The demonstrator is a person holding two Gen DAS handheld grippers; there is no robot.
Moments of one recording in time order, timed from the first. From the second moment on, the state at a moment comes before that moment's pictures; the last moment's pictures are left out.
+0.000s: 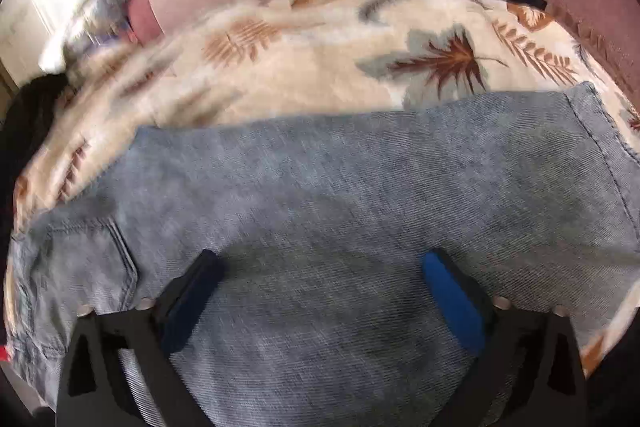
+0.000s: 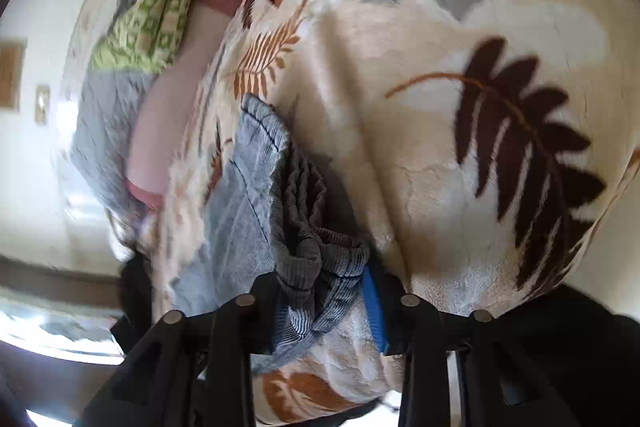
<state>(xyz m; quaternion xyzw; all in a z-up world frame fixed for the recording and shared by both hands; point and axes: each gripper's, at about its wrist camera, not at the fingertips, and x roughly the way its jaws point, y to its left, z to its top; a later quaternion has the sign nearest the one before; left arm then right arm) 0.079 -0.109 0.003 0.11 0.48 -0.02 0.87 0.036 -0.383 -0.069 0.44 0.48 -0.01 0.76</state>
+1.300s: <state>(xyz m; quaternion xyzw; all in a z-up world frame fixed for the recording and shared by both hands) 0.021 0.110 0.113 -0.13 0.40 0.04 0.91 0.031 -0.042 -0.033 0.09 0.48 0.28 0.82</state>
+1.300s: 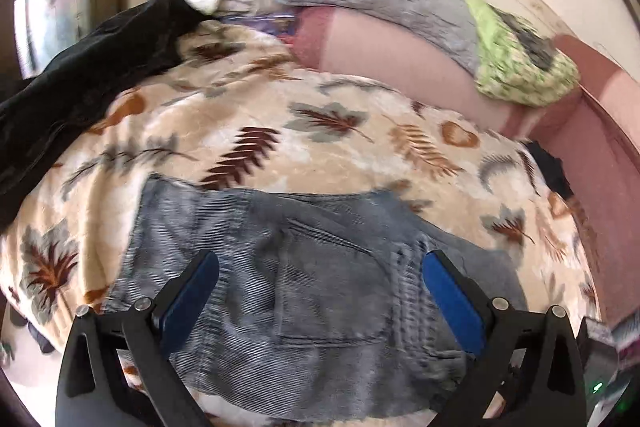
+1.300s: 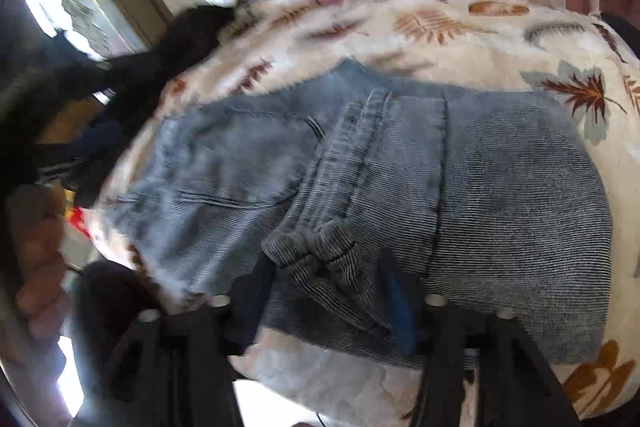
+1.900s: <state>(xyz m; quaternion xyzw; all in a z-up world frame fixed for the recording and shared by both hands) 0.035 -0.018 0.040 0.04 0.50 -0.03 0.87 0.067 -0.228 -0.040 0.39 0.48 0.23 0.75</state>
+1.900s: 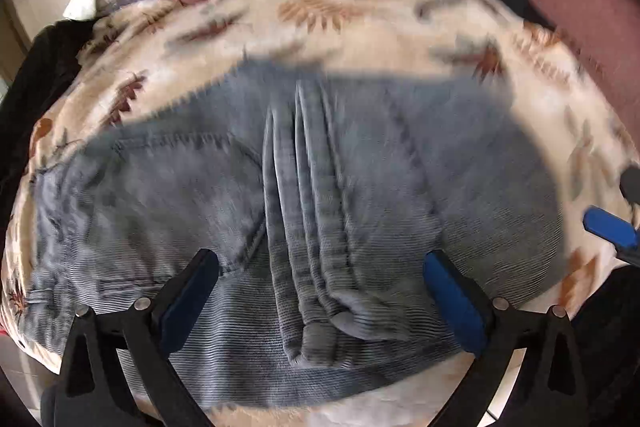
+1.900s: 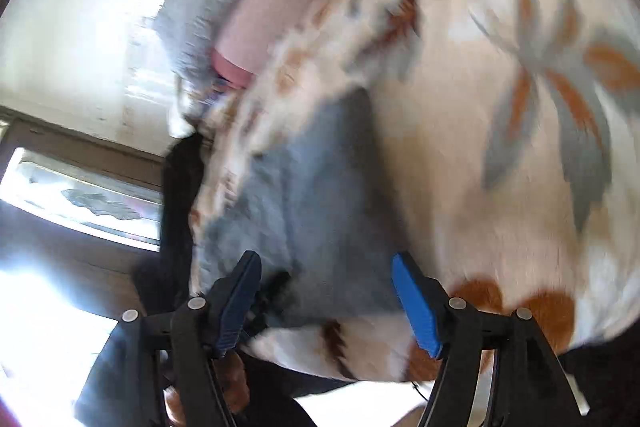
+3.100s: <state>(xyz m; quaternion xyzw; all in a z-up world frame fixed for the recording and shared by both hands) 0.041 -0.026 0.019 0.06 0.50 -0.03 0.87 0.083 -0.221 -0.079 0.43 0.55 0.28 0.67</state>
